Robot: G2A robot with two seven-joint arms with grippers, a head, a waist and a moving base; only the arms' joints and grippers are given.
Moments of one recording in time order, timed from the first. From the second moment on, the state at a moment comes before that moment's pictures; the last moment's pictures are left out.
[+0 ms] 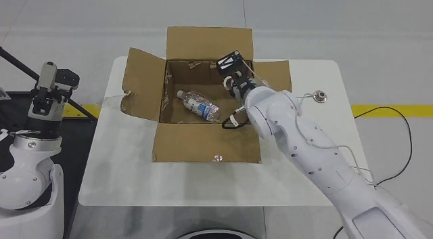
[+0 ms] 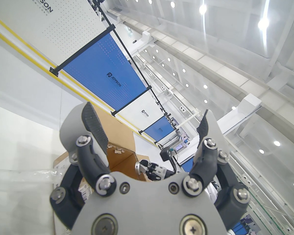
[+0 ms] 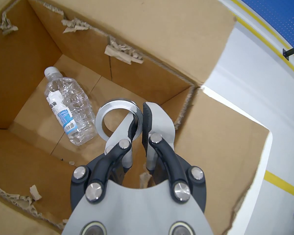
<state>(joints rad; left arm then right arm) 1.52 -1.24 -1.99 -1.98 -0.10 -0.30 -0.31 -0.54 -1.31 0.68 -1.49 -1.16 0.23 0.92</state>
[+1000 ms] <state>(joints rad) 1.54 -1.24 -2.01 -1.98 -0.11 -0.31 -0.29 -0.39 -1.57 0.48 -0.93 -1.21 0.25 0.84</state>
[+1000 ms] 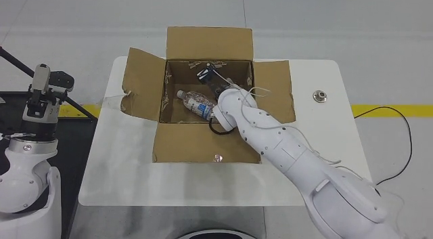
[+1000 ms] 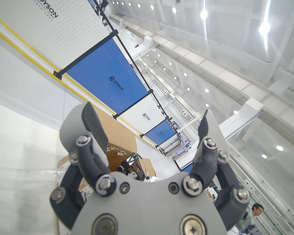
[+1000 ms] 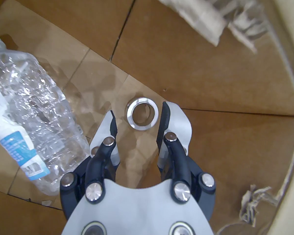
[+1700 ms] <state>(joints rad) 1.54 -1.24 -2.01 -1.98 -0.11 -0.31 -0.29 -0.81 -1.34 1.26 -1.88 -1.20 -0.11 1.15</state>
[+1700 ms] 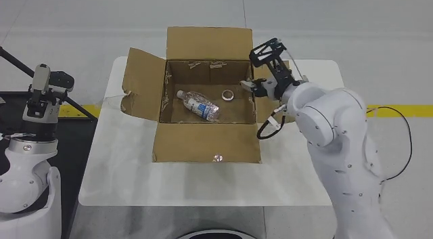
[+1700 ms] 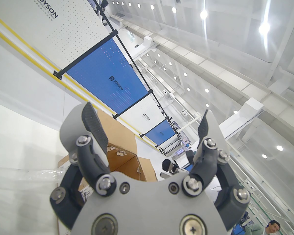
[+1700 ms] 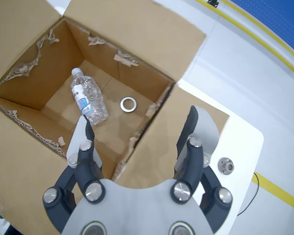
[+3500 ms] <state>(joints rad) 1.54 -1.24 -2.01 -1.98 -0.11 -0.31 -0.29 -0.57 -1.27 1.49 -1.10 -1.49 -0.16 1.24</state>
